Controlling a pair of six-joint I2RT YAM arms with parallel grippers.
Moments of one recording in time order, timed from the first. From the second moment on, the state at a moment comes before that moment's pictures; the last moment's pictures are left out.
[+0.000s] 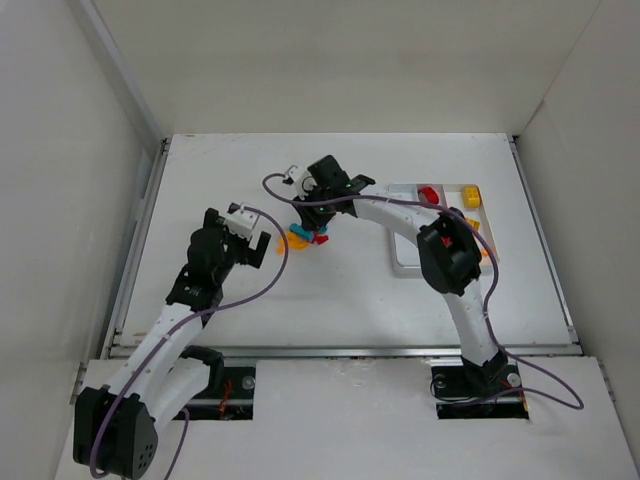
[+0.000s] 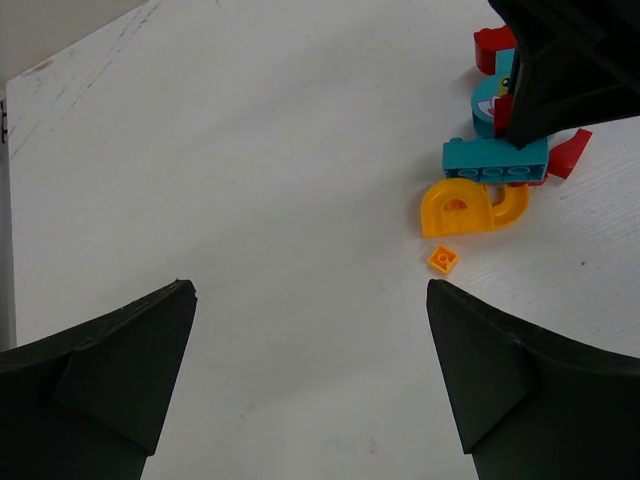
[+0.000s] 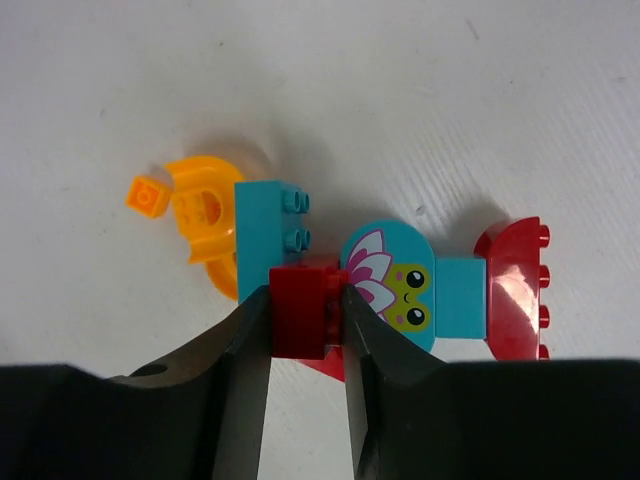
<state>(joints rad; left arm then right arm) -0.27 0.84 0.47 0.07 0.01 0.26 0.70 2.24 1.89 -0.51 -0.25 -0.20</state>
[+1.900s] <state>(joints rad) -0.30 1.55 0.98 -0.33 0.51 0.71 0.36 2.00 1.68 -0.48 -0.08 0.11</state>
